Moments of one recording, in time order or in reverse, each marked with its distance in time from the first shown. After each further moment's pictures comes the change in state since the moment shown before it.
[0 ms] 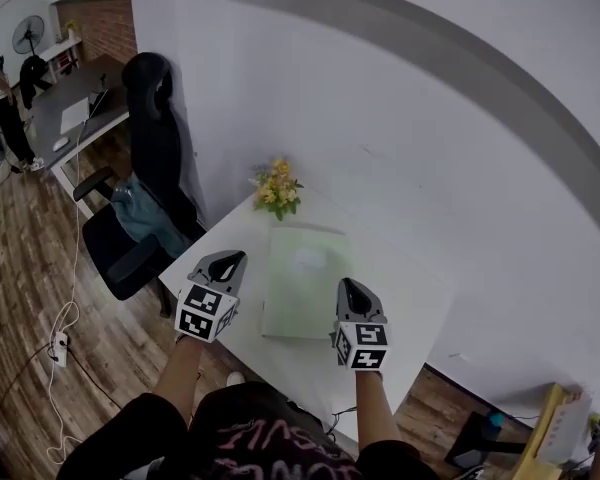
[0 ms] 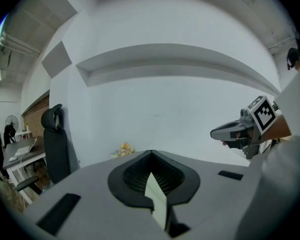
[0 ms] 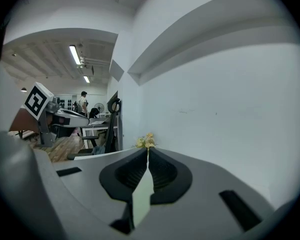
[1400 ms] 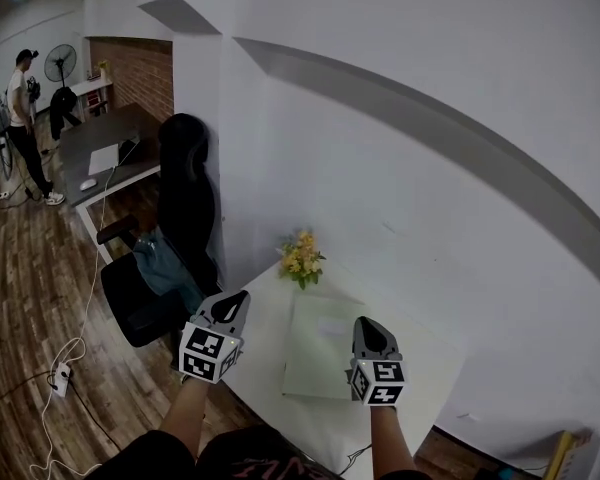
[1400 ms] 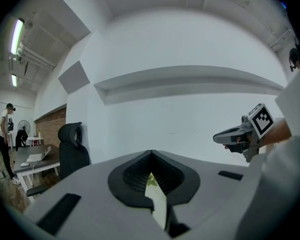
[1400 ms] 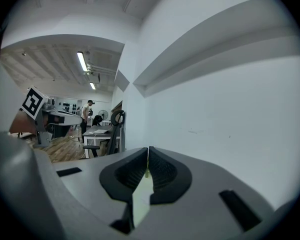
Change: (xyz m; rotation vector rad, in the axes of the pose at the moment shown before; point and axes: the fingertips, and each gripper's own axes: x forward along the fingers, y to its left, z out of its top) left arm -0.053 0.065 0.054 -0.014 -0.159 0.118; right arm 0.020 0.027 0.074 -0.037 -0.118 0.037
